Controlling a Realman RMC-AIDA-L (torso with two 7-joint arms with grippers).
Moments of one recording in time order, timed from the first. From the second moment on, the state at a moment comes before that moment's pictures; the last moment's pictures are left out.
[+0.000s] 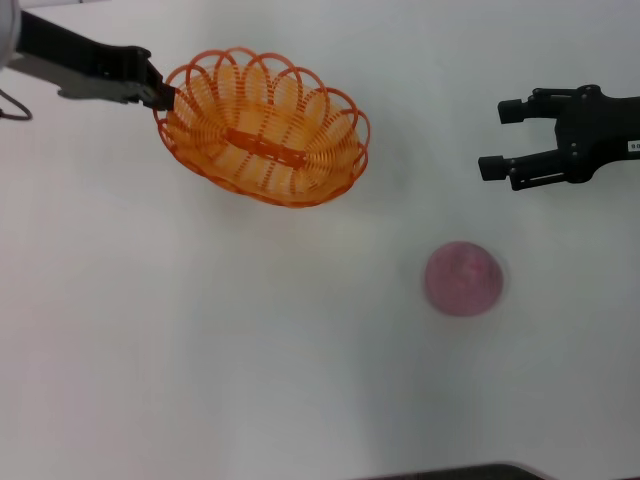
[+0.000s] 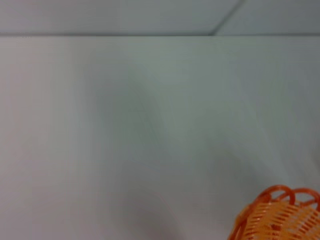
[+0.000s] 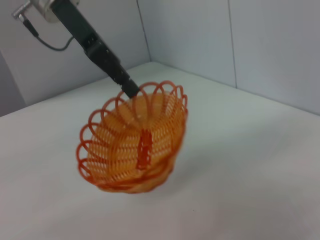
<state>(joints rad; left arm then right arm) -0.89 -2.11 0.71 1.00 2.65 1.58 -2.64 0.51 1.99 -0.53 -0.76 -2.22 -1.67 1.42</state>
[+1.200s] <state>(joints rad) -0.49 -2.16 0.64 1.04 2.14 1.50 -2.34 0.58 2.01 -0.51 -0.77 -2.17 -1.63 1.42</state>
